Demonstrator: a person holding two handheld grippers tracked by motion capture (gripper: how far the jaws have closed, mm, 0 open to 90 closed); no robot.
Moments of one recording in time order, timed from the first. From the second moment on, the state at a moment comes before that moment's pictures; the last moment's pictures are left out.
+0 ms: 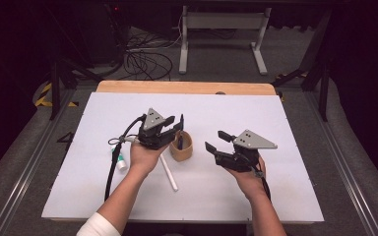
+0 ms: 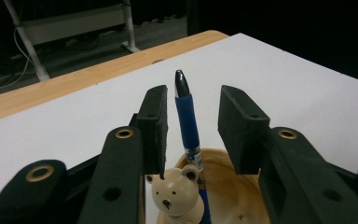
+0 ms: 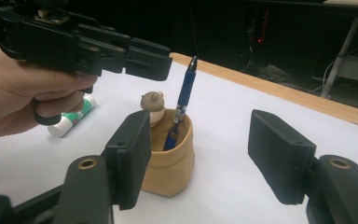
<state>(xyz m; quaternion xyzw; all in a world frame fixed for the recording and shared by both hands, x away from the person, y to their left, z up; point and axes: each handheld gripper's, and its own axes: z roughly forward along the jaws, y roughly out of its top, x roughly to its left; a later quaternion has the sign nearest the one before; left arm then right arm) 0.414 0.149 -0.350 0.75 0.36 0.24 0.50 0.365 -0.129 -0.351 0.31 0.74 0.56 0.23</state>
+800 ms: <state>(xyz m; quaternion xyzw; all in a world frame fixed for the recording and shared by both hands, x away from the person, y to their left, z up) 0.394 0.181 -0.345 0.76 0.34 0.25 0.50 0.366 -0.130 -0.352 0.32 0.73 0.56 0.23</state>
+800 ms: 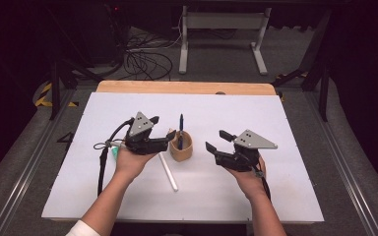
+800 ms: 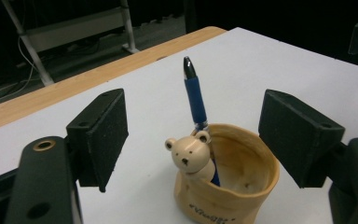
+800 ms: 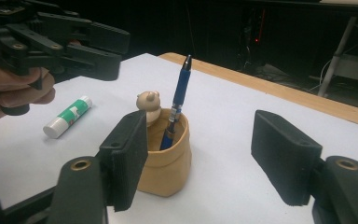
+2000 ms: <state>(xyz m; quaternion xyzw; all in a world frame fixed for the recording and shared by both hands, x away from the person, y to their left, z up) 0.354 0.254 -0.351 0.74 0.33 0.27 0.52 0.368 -0.132 -0.356 0.32 0.73 0.56 0.22</state>
